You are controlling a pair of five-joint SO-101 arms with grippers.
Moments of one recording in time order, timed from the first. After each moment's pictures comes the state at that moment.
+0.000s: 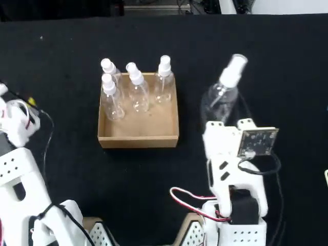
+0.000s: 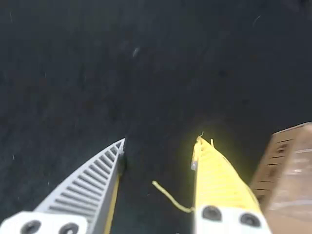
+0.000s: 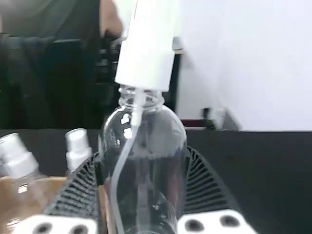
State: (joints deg) left arm -35.2 -45.1 37.2 58.7 6.8; right arm 1.2 -96.0 75.7 33.5 1.5
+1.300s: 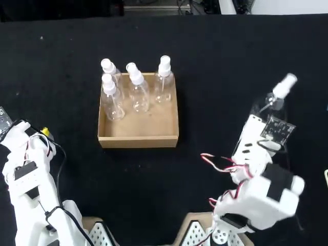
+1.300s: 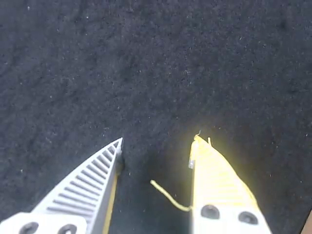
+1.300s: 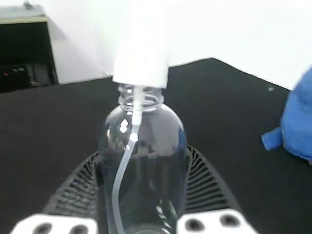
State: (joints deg) left arm -38.0 -45.1 76.6 19.6 6.8; right arm 29.6 8.4 79.9 -71.6 3.1
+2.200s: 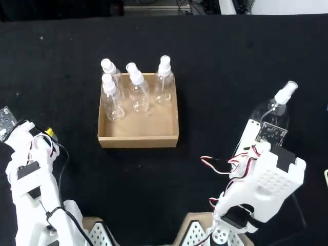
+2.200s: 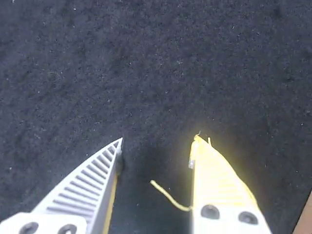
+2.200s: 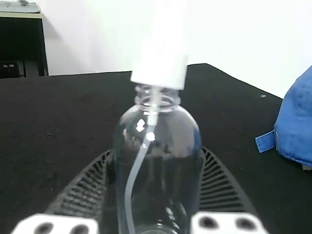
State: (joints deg) left arm -36.2 -45.1 77.5 19.6 6.8; right arm 30.4 24.5 75.3 -85.1 7.3
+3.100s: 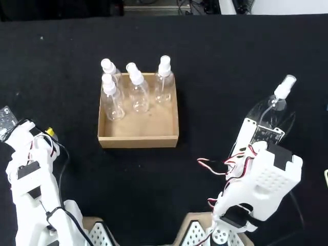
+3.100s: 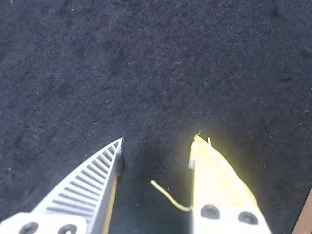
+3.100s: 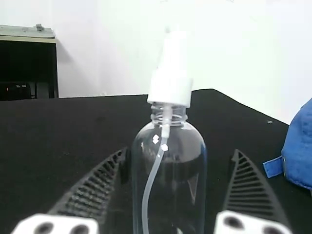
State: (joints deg) left arm -36.0 -45.1 77.5 19.6 6.8; right arm 27.9 24.6 77.2 -92.9 7.6
